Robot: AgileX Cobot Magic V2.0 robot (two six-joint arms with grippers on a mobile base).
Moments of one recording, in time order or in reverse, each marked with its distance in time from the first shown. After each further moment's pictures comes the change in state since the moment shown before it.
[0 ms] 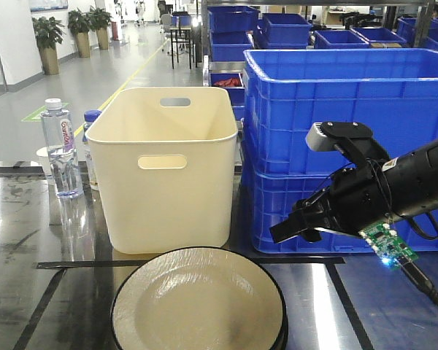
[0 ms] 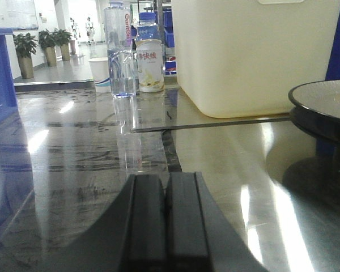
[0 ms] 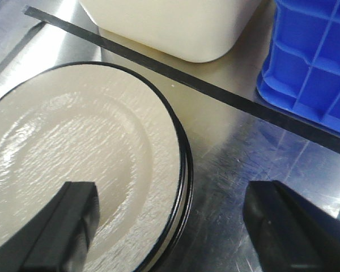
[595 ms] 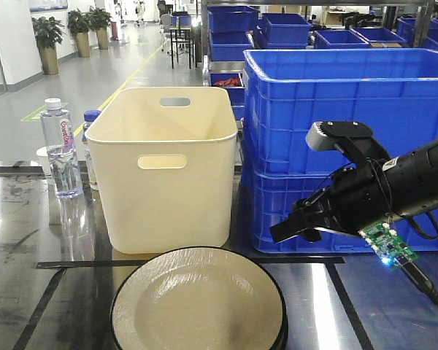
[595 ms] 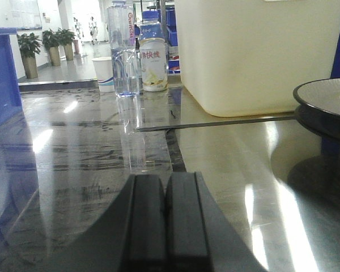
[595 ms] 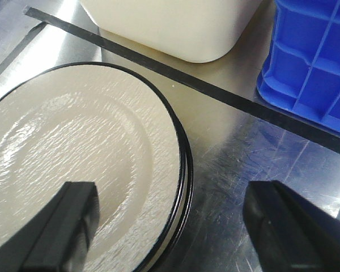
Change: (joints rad) left arm 0.009 0.000 0.000 0.005 0.000 0.000; right arm 0.000 0.000 0.000 0.000 0.000 0.000
